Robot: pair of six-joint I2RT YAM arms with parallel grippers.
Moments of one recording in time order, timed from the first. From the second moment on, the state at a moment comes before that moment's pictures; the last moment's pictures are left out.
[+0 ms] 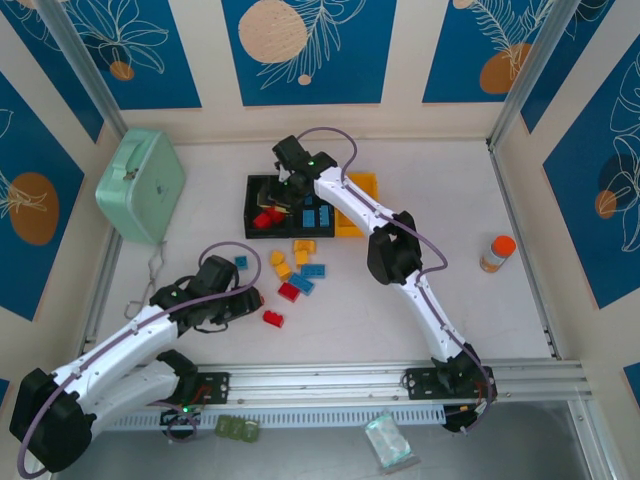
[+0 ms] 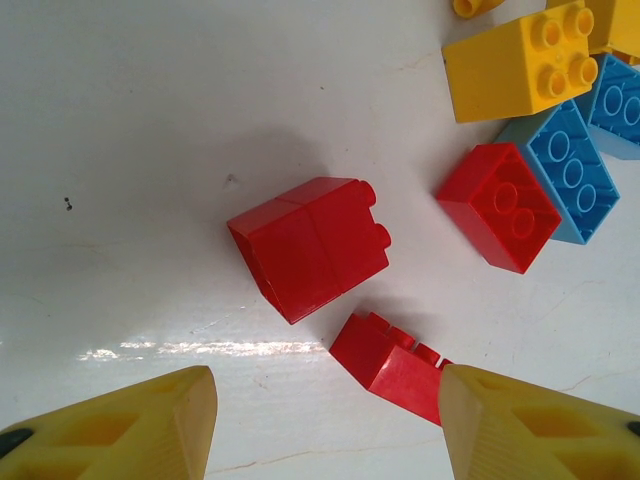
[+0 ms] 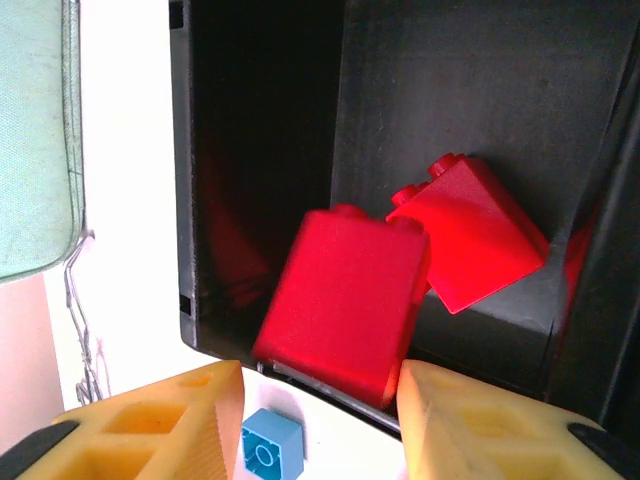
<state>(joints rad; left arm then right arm) -0.59 0.89 0.53 -0.69 0.08 -0.89 0.67 2.54 2.49 -0.97 -0.35 0.73</state>
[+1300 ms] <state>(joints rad) -0.59 1.38 0.86 -0.65 0.09 -0.79 0.60 1.24 0.90 -0.61 -0.26 0.69</state>
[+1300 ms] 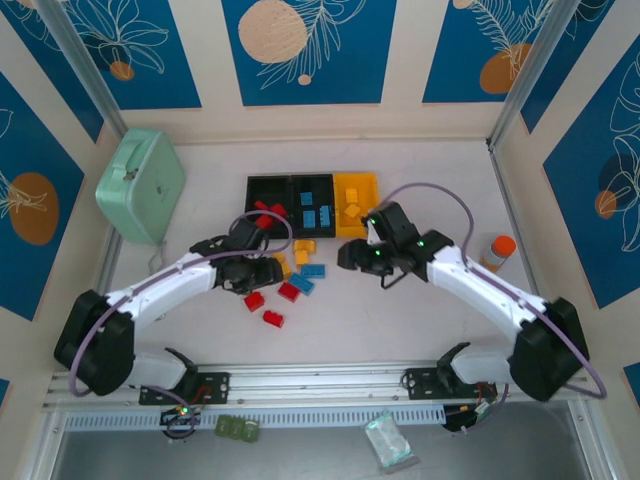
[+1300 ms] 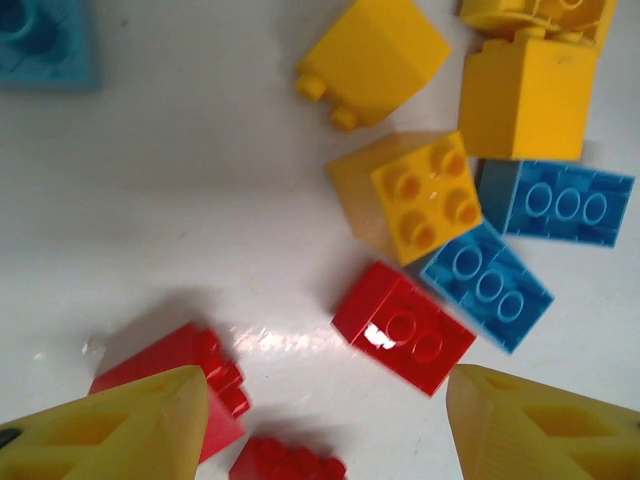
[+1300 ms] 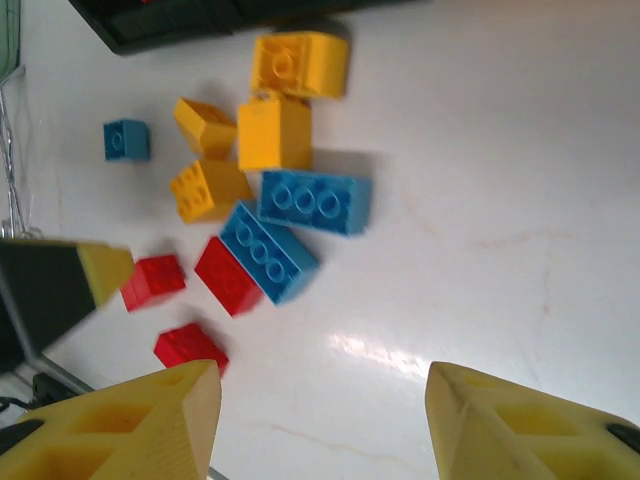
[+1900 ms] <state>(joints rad) -0.60 1.71 1.08 -0.64 0.05 -0.76 0.58 1.02 0.63 -0.56 -0.24 0.82</state>
